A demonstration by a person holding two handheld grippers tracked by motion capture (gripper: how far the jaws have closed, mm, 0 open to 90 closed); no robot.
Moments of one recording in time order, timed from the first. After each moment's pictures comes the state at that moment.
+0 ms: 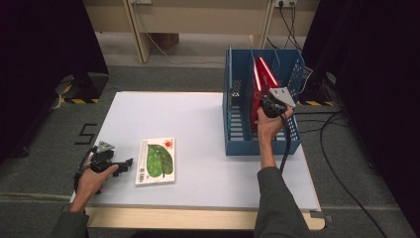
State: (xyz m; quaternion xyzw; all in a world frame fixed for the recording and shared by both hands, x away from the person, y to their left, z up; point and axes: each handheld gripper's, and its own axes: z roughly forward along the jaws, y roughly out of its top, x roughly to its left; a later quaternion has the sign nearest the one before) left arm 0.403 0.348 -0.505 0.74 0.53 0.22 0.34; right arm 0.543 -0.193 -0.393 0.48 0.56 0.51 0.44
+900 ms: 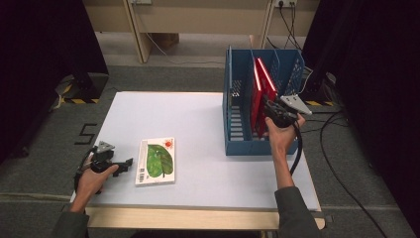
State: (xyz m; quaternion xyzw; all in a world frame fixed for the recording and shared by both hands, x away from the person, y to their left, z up) left arm 0.403 0.348 -0.505 0.74 0.53 0.22 0.34; right arm 0.488 -0.216 -0.376 0.48 0.59 0.52 0.38
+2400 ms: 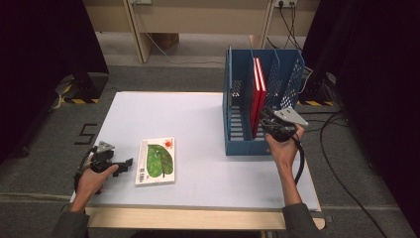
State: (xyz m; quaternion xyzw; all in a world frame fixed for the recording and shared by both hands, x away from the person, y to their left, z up) left arm 0.403 0.348 -0.504 0.74 0.53 0.22 0.34; right arm 0.461 -0.216 -0.393 0.42 0.67 0.49 0.36
